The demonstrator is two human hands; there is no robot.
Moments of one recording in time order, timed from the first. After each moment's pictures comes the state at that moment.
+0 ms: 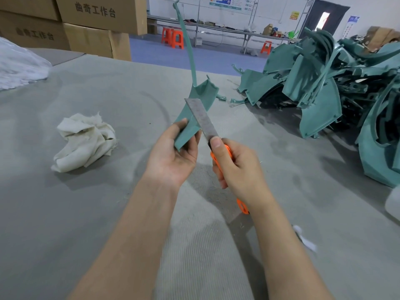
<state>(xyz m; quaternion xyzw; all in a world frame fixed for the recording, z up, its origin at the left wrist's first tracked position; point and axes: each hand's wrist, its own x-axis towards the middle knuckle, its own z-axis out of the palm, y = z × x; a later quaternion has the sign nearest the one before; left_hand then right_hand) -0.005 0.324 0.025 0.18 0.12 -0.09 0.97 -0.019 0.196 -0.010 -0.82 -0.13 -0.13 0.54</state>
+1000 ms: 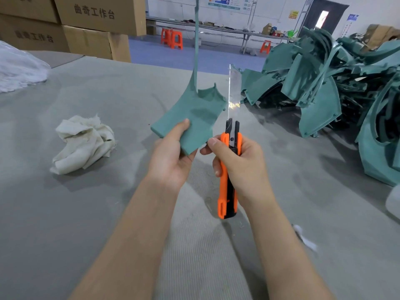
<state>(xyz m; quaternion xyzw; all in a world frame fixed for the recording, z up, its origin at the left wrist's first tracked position) 0.003 0.320 0.014 0.34 0.08 0.00 0.94 -0.029 0.203 0.007 -0.70 -0.10 -0.12 0.70</state>
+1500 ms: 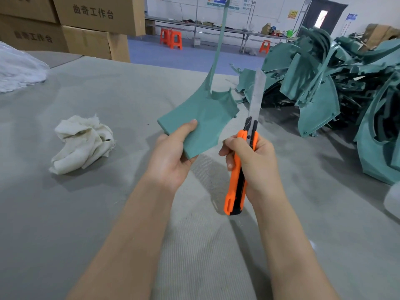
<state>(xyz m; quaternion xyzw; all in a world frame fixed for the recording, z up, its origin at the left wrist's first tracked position) -0.001 0.319 0.017 0.40 0.07 -0.03 0.91 -0.024 0.185 0.007 -0.68 -0.05 -0.13 0.72</state>
